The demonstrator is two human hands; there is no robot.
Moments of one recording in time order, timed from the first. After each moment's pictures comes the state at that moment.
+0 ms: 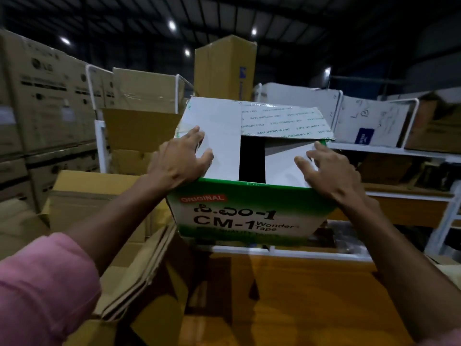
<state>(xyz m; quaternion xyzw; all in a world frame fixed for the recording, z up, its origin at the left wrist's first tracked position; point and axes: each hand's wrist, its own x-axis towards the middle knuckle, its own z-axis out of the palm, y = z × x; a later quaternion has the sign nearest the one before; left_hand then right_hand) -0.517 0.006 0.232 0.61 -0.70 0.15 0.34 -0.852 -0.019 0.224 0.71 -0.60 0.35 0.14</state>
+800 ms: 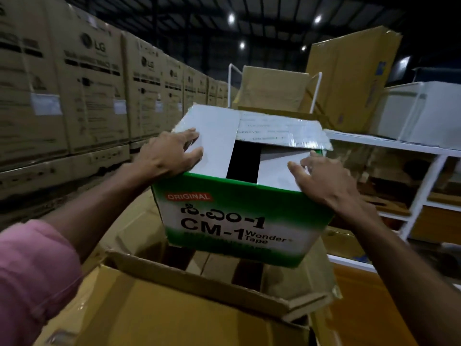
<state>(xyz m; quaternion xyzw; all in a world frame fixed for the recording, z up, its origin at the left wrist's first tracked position) -0.051 0.098 0.216 0.70 -0.65 0.09 0.28 -0.377 0.032 0.205 0.79 -0.53 0.29 0.08</state>
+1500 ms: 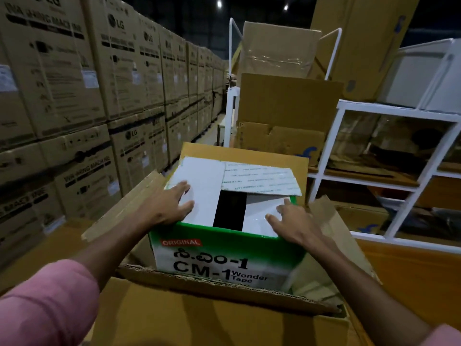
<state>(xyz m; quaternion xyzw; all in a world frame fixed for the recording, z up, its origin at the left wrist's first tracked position) 0.057 0.003 0.040 0.69 -0.71 -0.07 0.16 -0.282 -0.022 0.047 0.79 -0.60 0.11 -0.05</state>
